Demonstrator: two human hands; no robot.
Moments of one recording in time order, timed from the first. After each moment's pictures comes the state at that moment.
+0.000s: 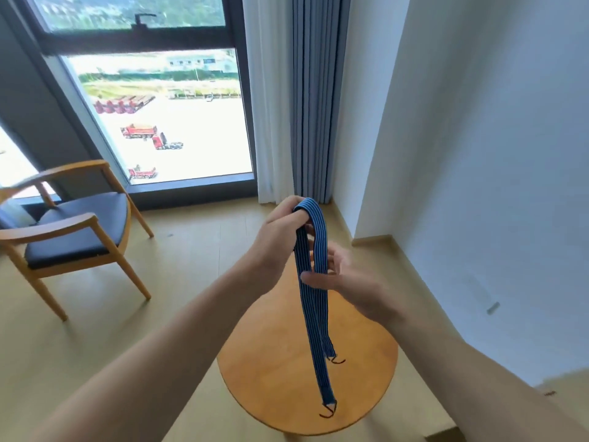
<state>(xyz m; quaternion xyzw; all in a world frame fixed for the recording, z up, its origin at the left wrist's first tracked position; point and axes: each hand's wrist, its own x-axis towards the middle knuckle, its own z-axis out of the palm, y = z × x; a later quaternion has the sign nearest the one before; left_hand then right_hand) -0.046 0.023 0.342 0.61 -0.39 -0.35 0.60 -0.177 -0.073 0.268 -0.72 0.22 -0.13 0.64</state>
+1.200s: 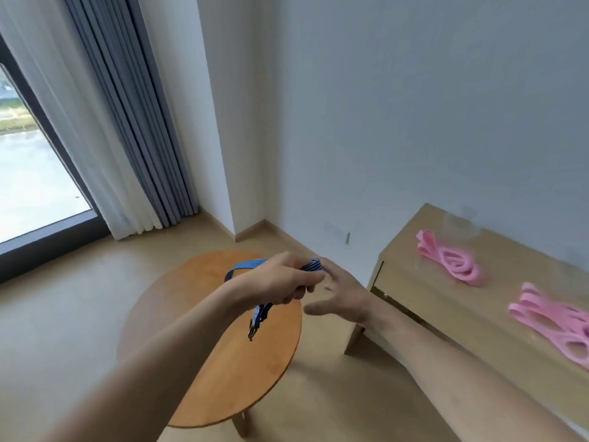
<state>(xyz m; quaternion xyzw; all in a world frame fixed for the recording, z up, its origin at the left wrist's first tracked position) -0.180 0.046 0.303 0.48 -0.67 -0.54 0.17 -0.369 0.035 0.233 -0.68 0.47 -0.25 0.50</state>
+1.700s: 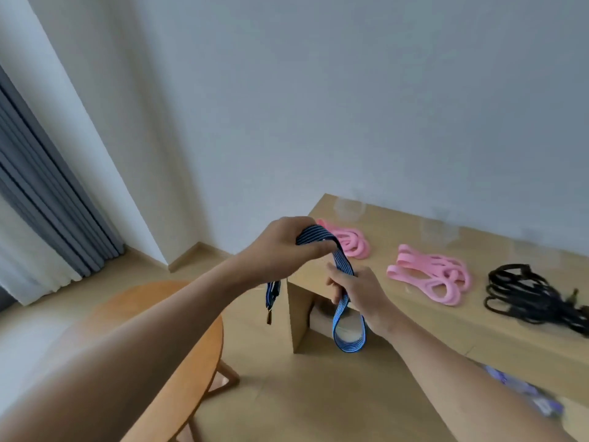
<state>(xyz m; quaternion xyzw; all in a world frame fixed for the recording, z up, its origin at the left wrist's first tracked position) -0.432 0.078 0.365 0.35 -0.81 -0.40 0.23 -0.614 0.123 0.245 -0.46 0.61 -0.48 0.44</state>
